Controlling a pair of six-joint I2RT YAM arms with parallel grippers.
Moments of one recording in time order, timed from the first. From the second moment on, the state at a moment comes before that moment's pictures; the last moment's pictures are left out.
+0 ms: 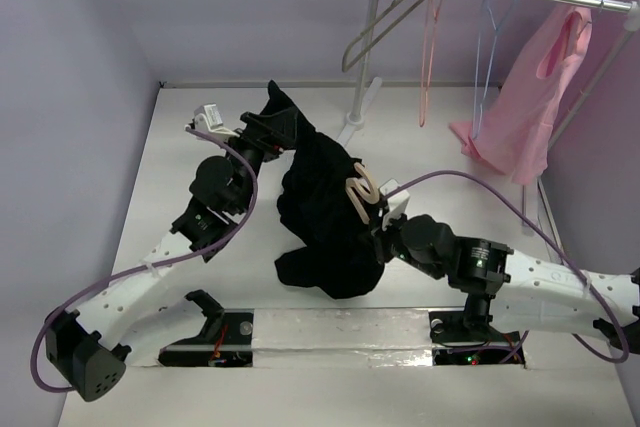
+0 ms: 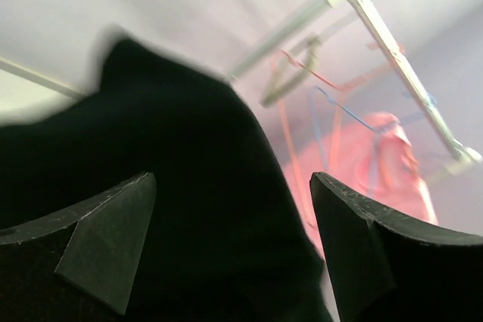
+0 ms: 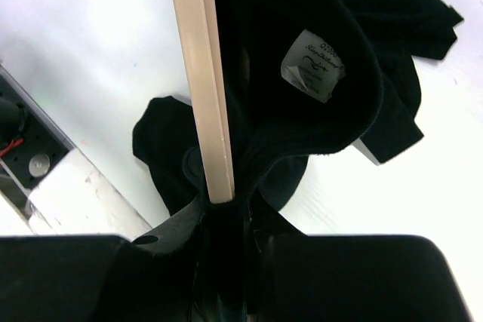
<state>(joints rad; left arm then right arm) -0.69 0.93 0.80 0.35 -0.43 -0.76 1.23 0.89 0.75 -0.27 0.41 0.34</state>
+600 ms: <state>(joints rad) -0.55 1.08 0.91 0.32 -0.37 -0.70 1.23 0.78 0.70 -0.36 0.38 0.38</state>
